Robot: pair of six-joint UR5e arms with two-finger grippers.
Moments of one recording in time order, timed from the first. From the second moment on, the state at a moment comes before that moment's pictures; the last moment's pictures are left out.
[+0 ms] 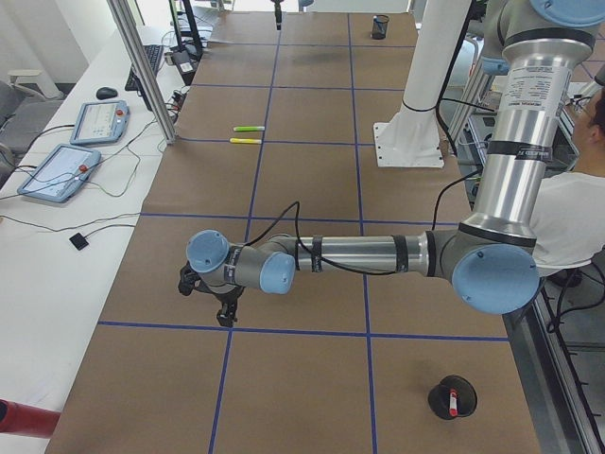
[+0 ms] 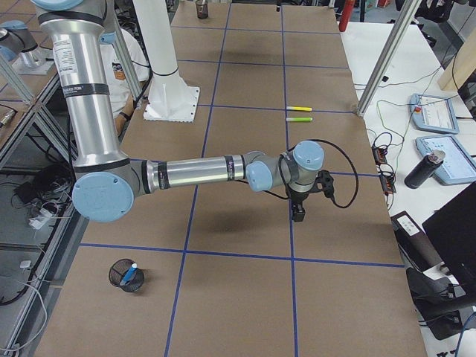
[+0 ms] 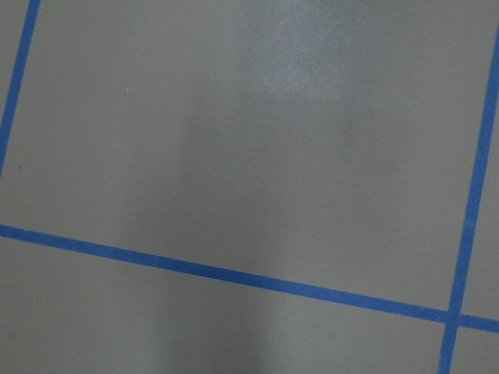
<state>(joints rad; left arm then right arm) -1.46 -1.68 -1.41 -1.77 -2.44 -0.05 1.36 -1.43 1.55 -1.42 2.36 0.21</state>
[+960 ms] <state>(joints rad) -1.48 -1.60 -1.48 -1.76 -2.43 0.06 1.38 -1.50 1.64 -1.46 2.36 0.20</state>
